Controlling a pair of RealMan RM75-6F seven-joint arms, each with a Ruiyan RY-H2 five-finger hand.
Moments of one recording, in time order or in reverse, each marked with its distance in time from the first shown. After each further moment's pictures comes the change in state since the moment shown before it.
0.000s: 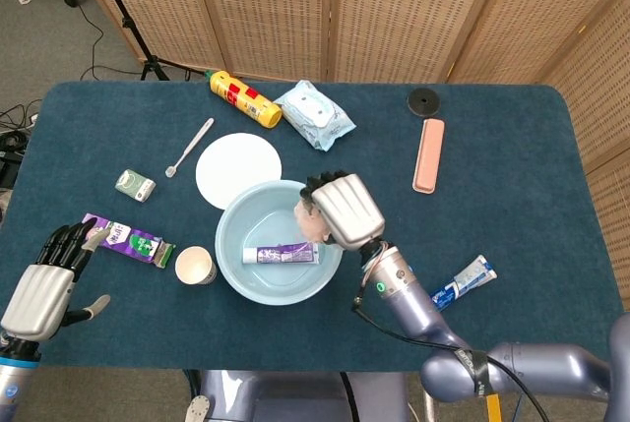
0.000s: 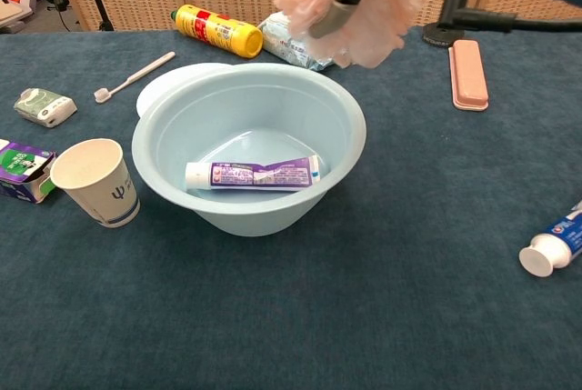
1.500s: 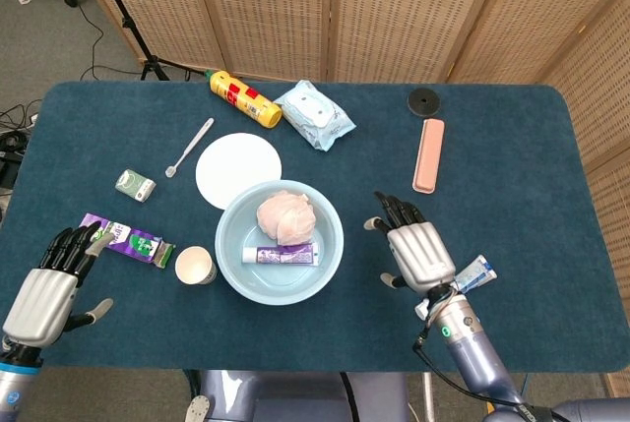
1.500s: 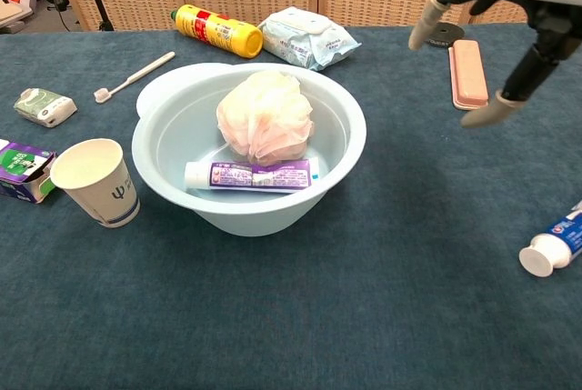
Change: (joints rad) left arm 0.012 -0.004 0.014 -0.011 0.044 0.028 0.031; right arm -0.241 0.220 -0.289 -0.245 -0.031 0.181 0.071
